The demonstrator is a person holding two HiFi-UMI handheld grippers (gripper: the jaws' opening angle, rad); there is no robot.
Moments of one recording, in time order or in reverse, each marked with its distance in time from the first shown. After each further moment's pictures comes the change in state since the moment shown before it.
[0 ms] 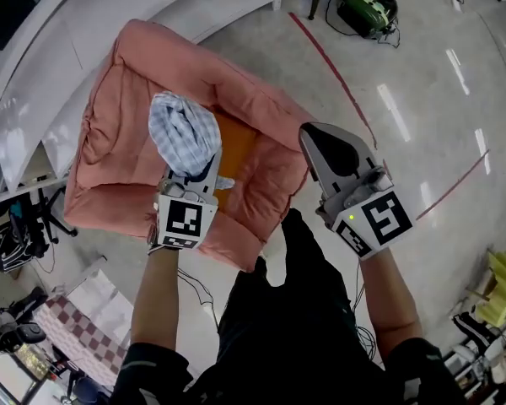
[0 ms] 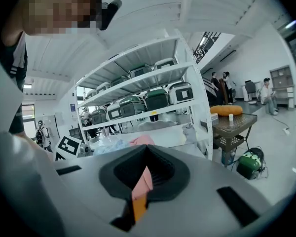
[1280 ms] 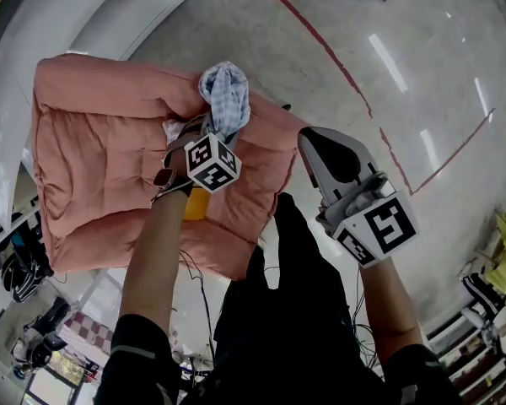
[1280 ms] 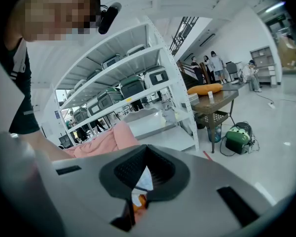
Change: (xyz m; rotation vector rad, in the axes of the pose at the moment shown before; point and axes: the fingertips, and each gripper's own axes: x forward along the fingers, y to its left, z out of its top) left arm 0.254 -0.091 -0.147 0.389 0.501 -0.451; right arm 0.007 -0.134 -0.107 0.189 0.110 -0.112
